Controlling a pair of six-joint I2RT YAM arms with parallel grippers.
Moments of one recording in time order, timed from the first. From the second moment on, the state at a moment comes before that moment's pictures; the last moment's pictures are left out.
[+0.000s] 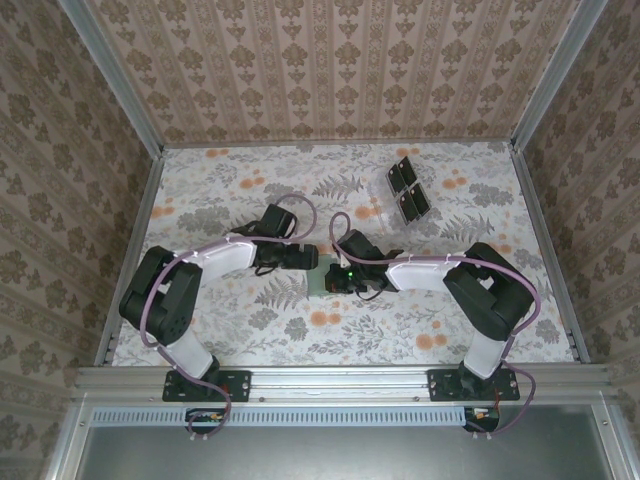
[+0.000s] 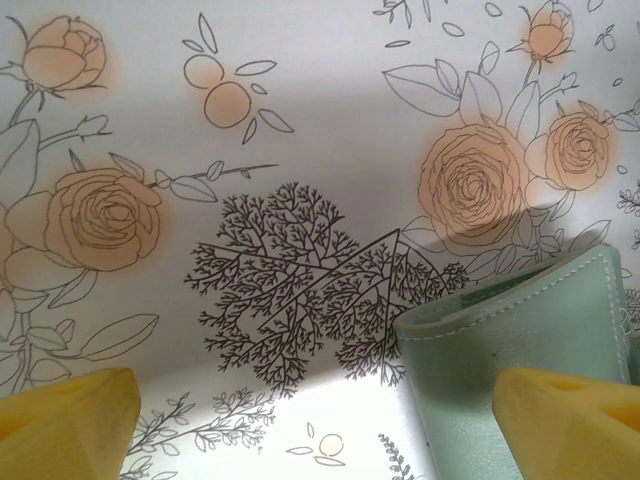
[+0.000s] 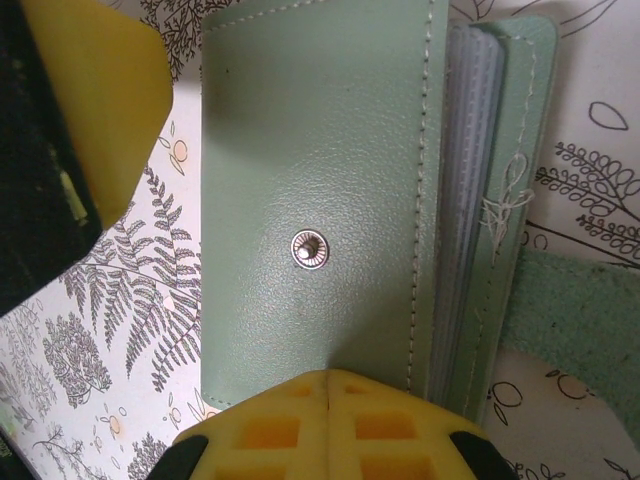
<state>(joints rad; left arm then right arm) -0.58 1.66 0.92 -0.35 0.12 -0.40 0.75 1.76 0.88 -0.06 -0.27 0.76</state>
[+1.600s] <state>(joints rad) -0.65 1.73 0.96 -0.37 -0.05 -0.40 0.65 1.69 1.07 -0.43 -0.11 0.62</state>
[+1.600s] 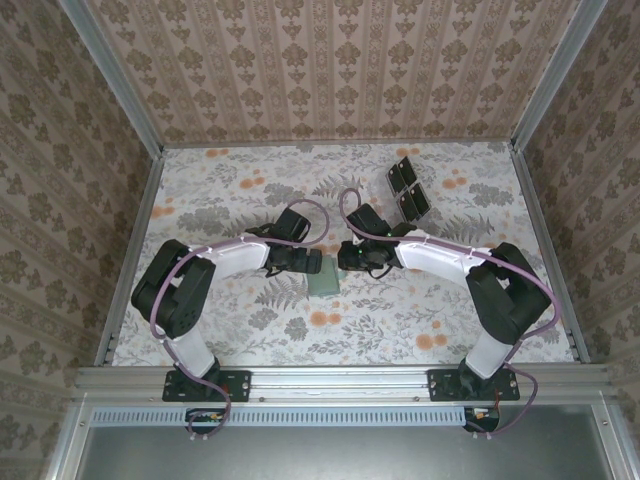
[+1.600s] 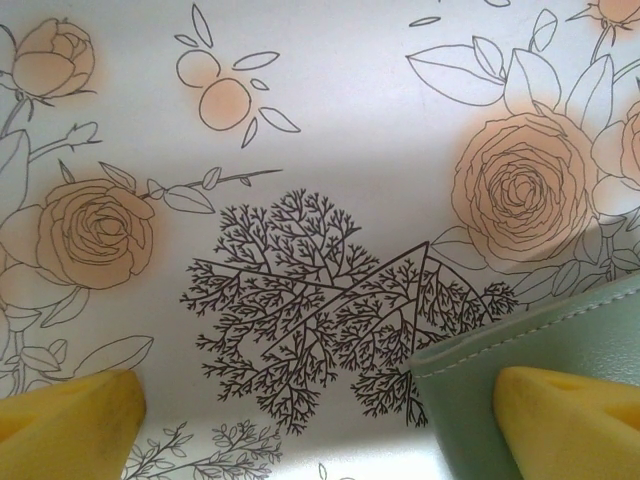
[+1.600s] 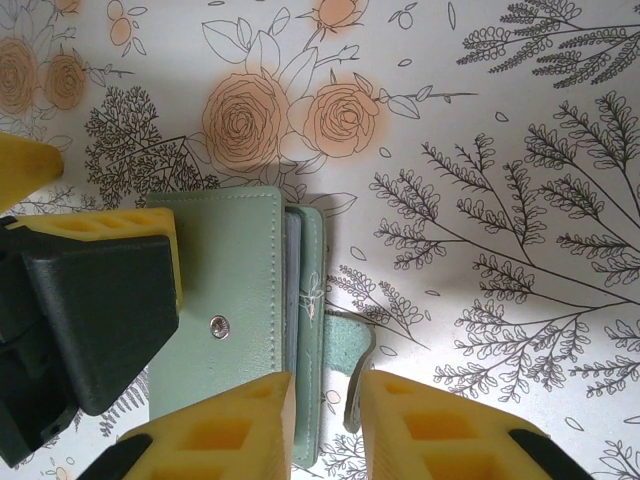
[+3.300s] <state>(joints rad) -0.65 1.73 0.95 -0.36 -0.04 -0.40 0.66 1.73 1.07 -0.34 -0.25 0.66</state>
